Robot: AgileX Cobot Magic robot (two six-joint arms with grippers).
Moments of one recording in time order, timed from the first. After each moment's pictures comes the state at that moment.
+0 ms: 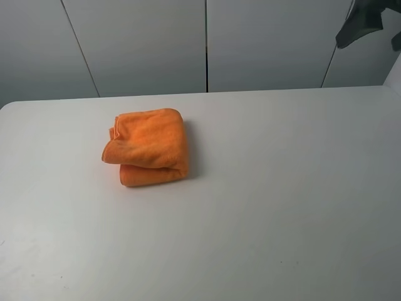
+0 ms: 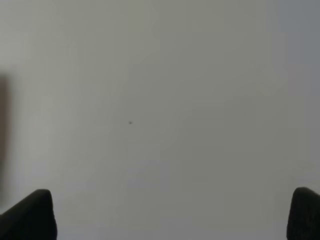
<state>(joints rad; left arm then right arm) -0.09 1.14 -1.31 -0.01 1.03 -0.02 -0.03 1.37 -1.20 0.27 0.92 -0.21</state>
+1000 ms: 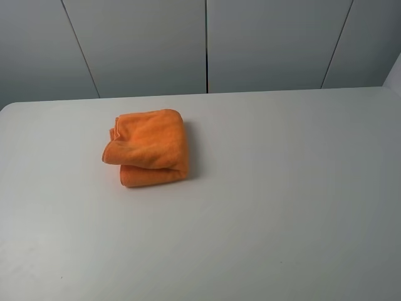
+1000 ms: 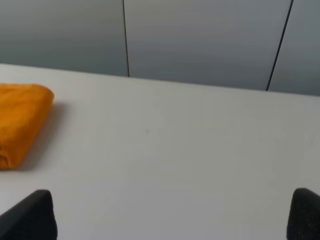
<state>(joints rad) -0.09 0.07 -0.66 -0.02 1.10 0.00 0.01 0.00 -0.62 0.18 1.14 -0.17</state>
